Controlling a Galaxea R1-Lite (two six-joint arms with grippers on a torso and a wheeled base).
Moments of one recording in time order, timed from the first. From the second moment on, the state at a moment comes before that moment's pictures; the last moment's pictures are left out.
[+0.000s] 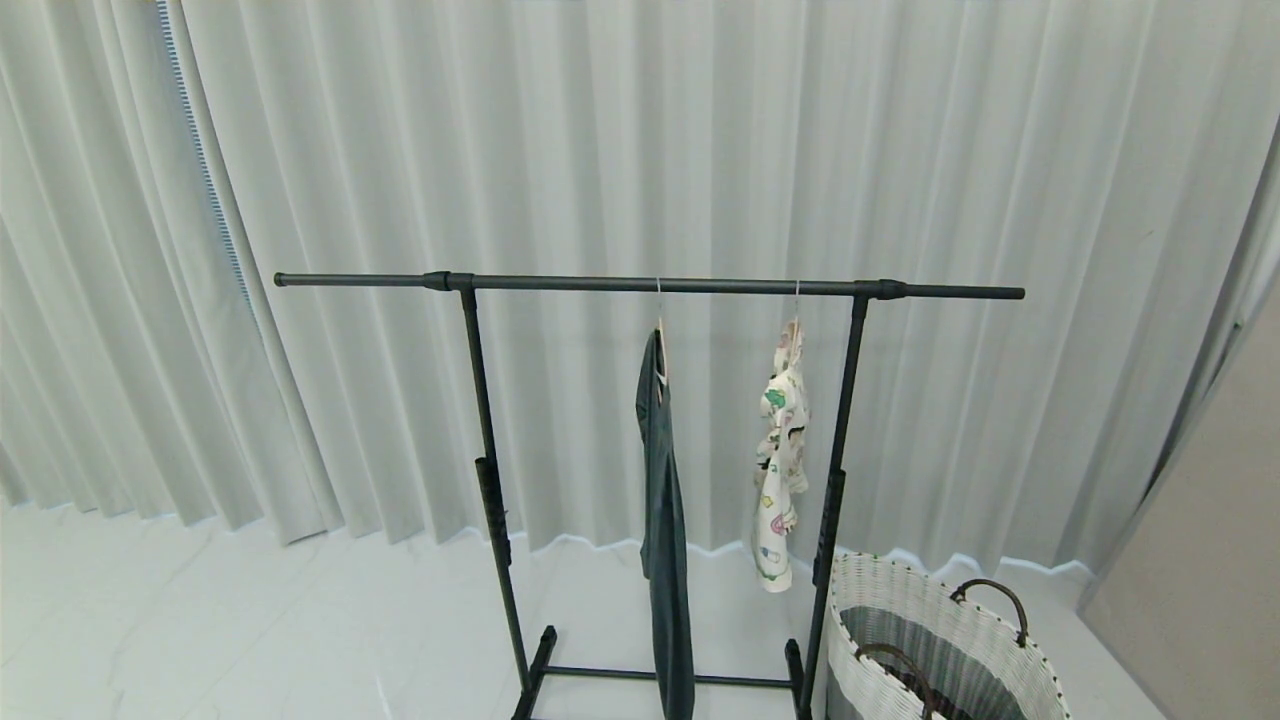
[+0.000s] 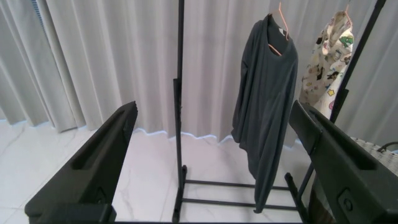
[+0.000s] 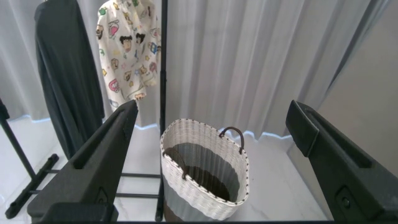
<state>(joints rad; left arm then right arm) 0.01 0.00 0.00 0.01 -0.05 0.01 0.00 0.00 0.00 0.00 0.02 -0.05</state>
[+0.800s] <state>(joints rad) 0.01 0.00 0.00 0.01 -0.05 0.01 0.00 0.00 0.00 0.00 0.02 -0.05</state>
